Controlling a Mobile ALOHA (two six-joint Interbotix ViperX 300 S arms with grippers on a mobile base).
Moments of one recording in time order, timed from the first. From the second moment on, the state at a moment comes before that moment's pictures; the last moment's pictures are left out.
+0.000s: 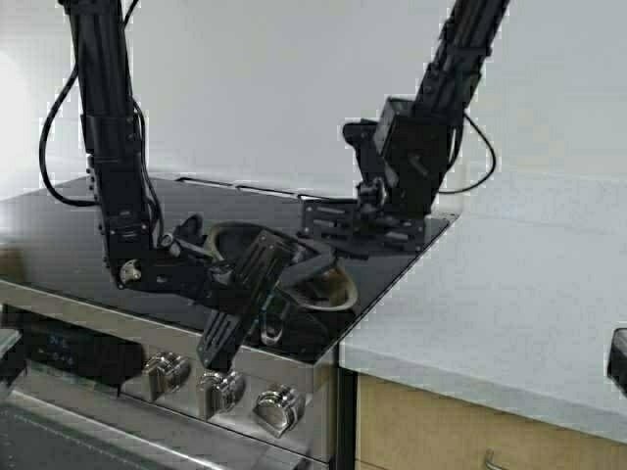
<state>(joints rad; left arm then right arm) -0.53 0.78 0.72 0.64 -1.04 -1.49 0.66 0.71 0.44 0.42 -0.59 0.07</state>
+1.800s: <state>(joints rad) -0.55 0.78 0.72 0.65 -1.06 -1.49 0.62 0.60 0.31 0.42 -0.35 -0.13</state>
